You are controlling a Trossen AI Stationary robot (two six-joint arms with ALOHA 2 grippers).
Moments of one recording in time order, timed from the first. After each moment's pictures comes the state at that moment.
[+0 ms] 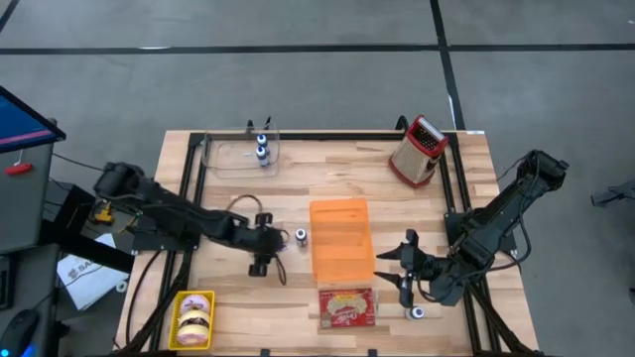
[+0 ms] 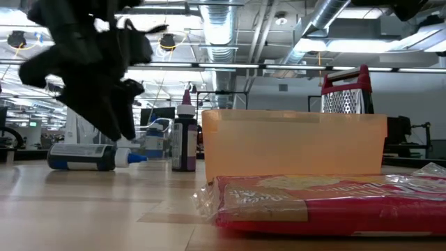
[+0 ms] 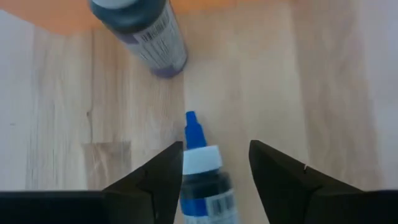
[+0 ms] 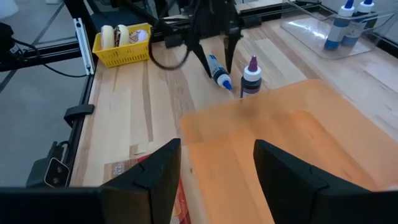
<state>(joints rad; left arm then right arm) -0.29 1.45 0.72 -0.33 -0.22 -0.16 0.82 1.26 0.85 -0.30 0.85 0.69</state>
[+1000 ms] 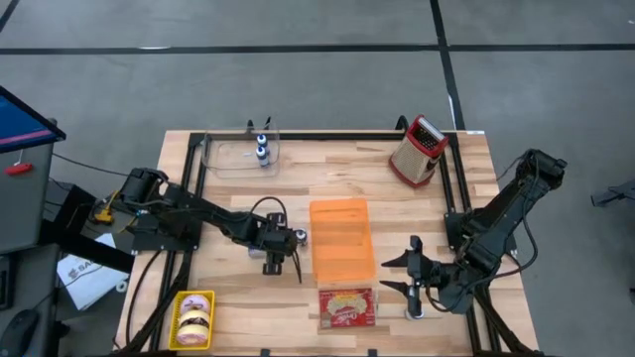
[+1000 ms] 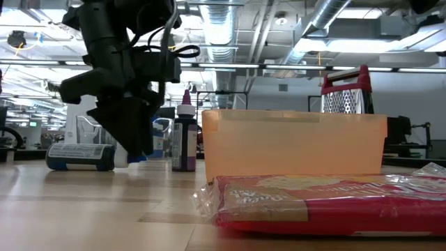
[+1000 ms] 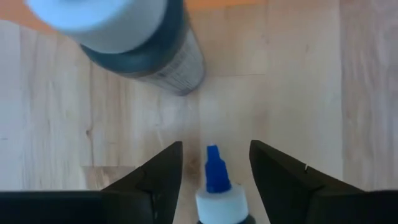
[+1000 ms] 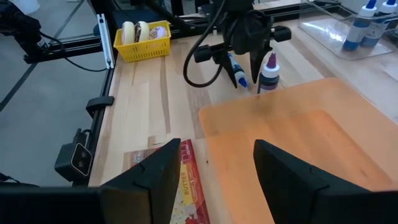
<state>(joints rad) -0.24 1.66 0.90 -0.43 -0.21 -0.16 0.90 1.26 0.85 -0.31 0.86 0.71</state>
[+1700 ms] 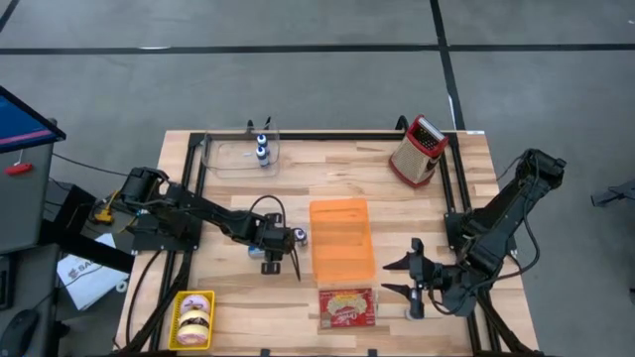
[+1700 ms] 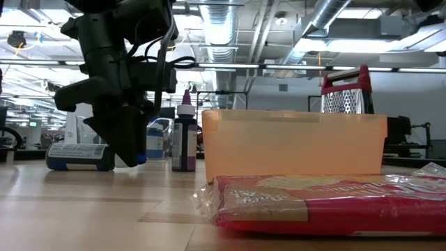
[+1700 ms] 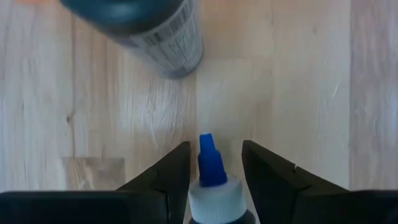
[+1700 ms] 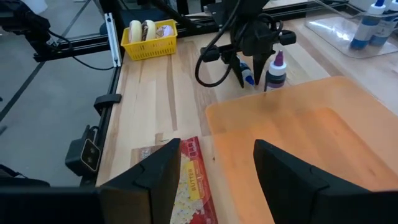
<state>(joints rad) -0.22 1.66 0.84 -0.38 -0.16 -0.17 0.92 1.26 0.85 -0.30 0.86 0.72</state>
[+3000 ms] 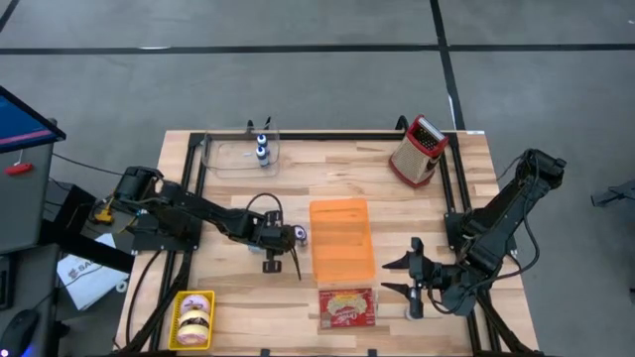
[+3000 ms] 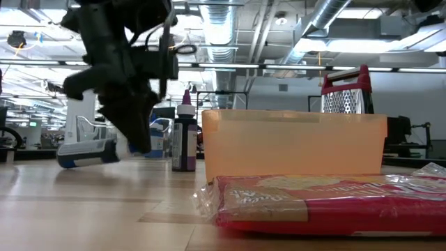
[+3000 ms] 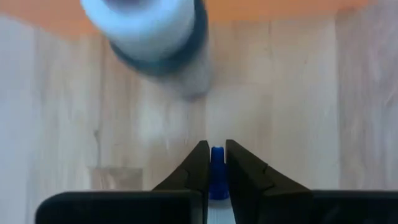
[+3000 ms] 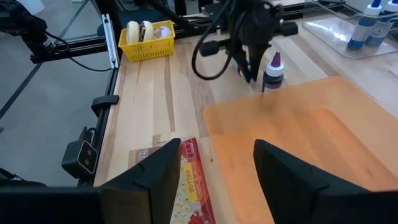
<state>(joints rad) -0.22 1.62 0.86 -0.38 -0.20 -0.17 0.91 1.26 0.85 -0.31 0.86 0.72</state>
